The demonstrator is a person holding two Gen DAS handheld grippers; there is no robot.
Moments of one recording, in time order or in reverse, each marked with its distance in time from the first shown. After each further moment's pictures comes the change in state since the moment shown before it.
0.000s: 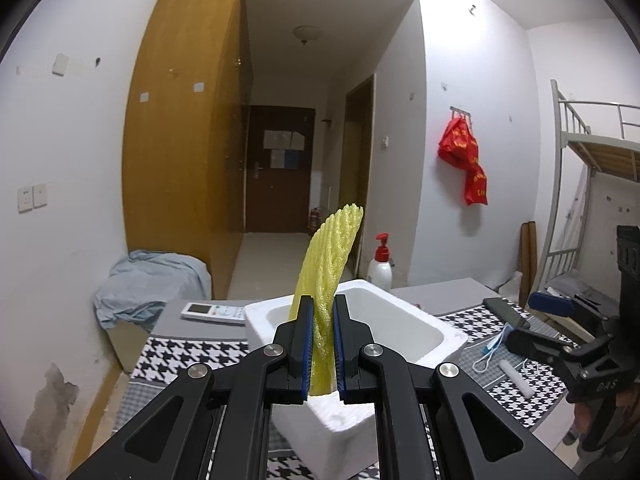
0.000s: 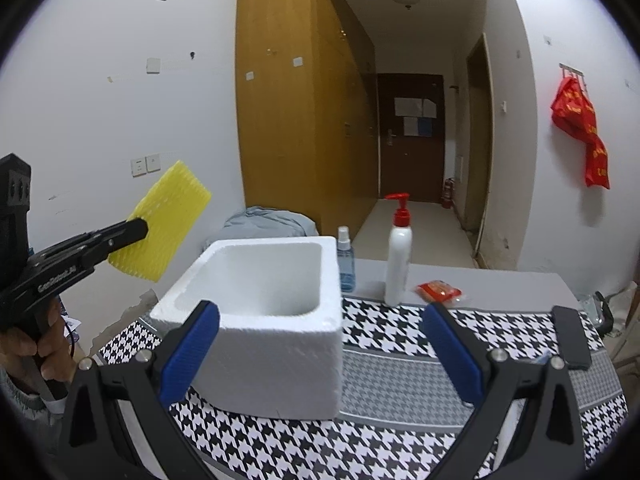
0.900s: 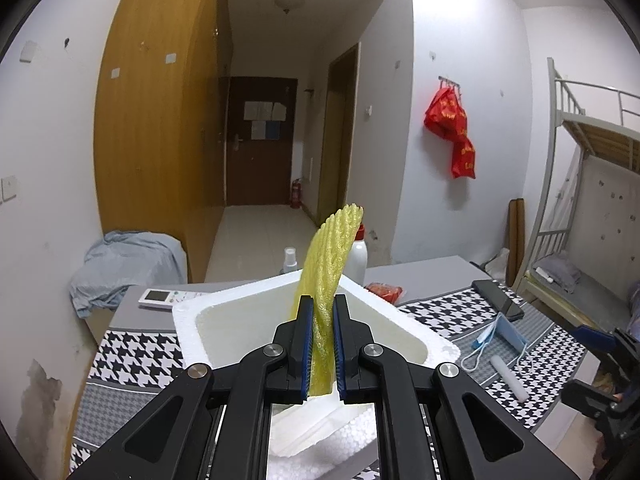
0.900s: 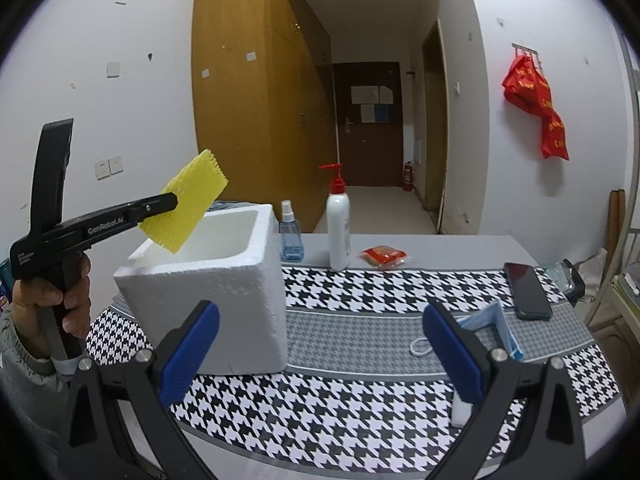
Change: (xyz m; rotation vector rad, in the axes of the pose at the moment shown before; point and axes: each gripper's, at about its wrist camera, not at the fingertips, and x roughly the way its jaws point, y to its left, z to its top) left arm 0.065 -0.031 0.003 0.006 0.124 -0.046; right arm -0.037 -0.036 -0.038 0.078 0.033 -0.136
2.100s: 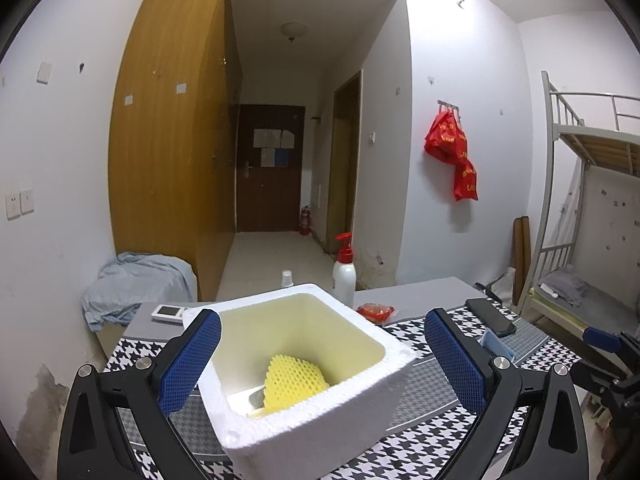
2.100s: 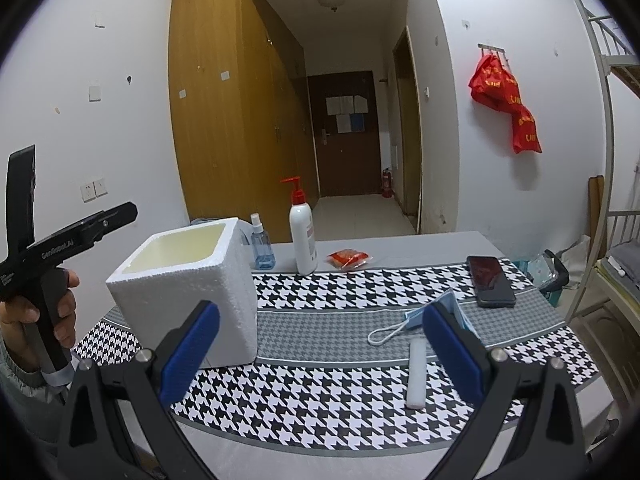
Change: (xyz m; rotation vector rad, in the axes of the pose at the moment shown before) left arm -0.050 -0.031 -0.006 0.013 -0.115 0.035; right arm -0.044 -0.037 -0.012 0.062 -0.051 -0.055
